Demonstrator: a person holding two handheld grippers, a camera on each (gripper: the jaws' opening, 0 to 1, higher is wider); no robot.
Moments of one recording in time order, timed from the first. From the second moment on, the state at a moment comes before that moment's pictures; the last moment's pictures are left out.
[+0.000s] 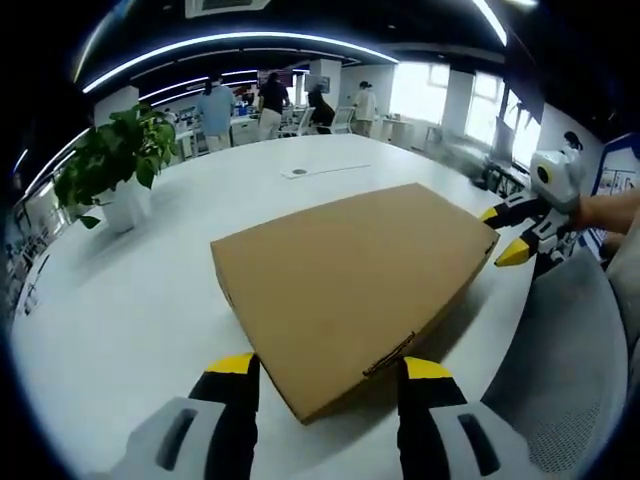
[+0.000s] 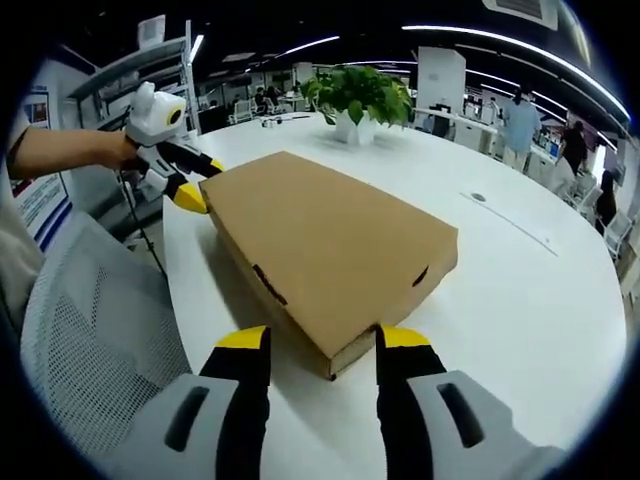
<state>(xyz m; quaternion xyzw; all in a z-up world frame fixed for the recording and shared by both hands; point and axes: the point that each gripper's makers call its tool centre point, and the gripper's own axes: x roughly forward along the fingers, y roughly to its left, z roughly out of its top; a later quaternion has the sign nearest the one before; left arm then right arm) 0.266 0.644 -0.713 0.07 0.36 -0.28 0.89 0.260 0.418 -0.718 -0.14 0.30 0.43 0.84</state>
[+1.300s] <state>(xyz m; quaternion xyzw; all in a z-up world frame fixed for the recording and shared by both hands) 0.256 0.654 -0.703 0.07 0.38 -0.27 0.88 0.255 0.430 -0.705 -0.12 0.29 0.43 0.84</state>
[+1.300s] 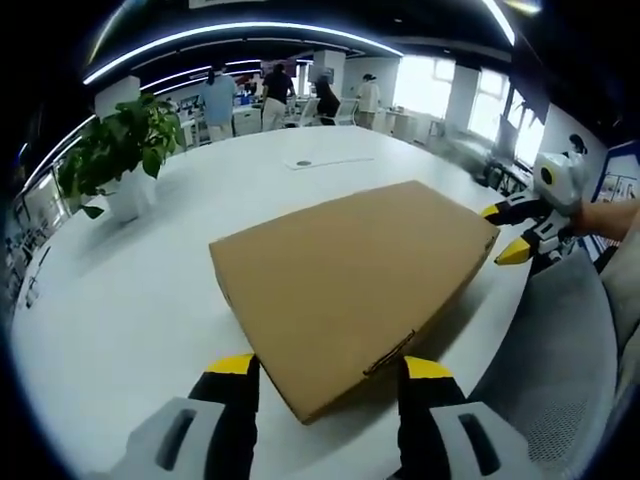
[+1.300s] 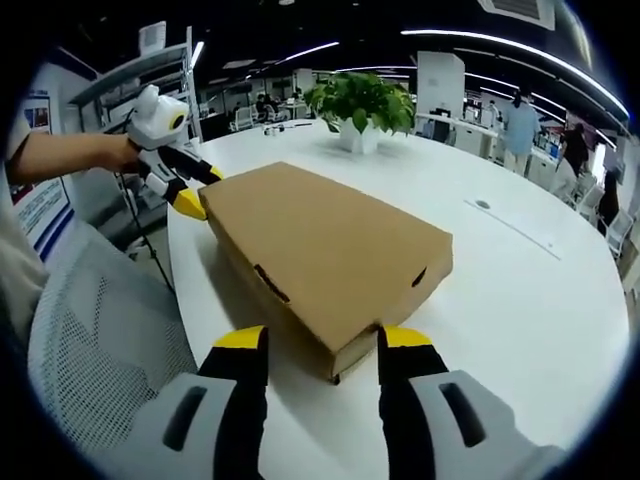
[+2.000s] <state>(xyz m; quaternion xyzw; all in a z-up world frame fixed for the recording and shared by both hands) 0.257 0.651 -0.666 0.07 0.35 -0.27 0.89 0.258 0.433 -0.664 -0.10 0.25 0.42 0.86</state>
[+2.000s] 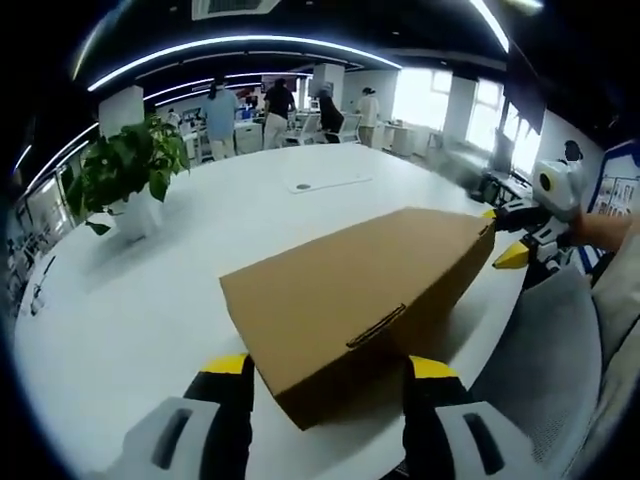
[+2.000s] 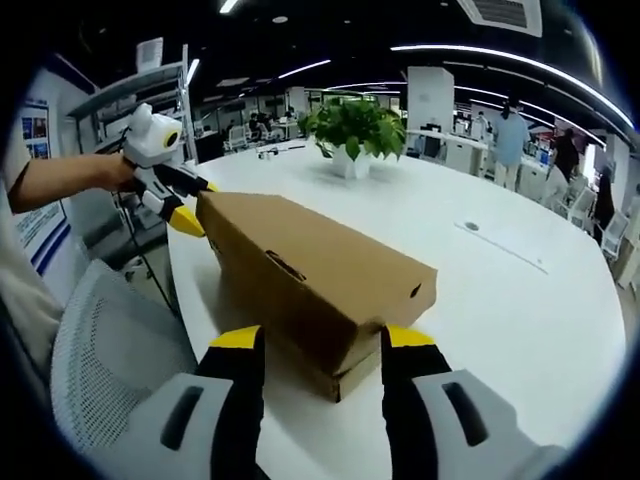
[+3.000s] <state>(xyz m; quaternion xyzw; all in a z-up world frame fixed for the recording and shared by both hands) 0.299 0.669 -0.618 0.07 0.28 -0.22 0.93 0.297 0.434 -0.608 -0.09 0.20 0.41 0.88</state>
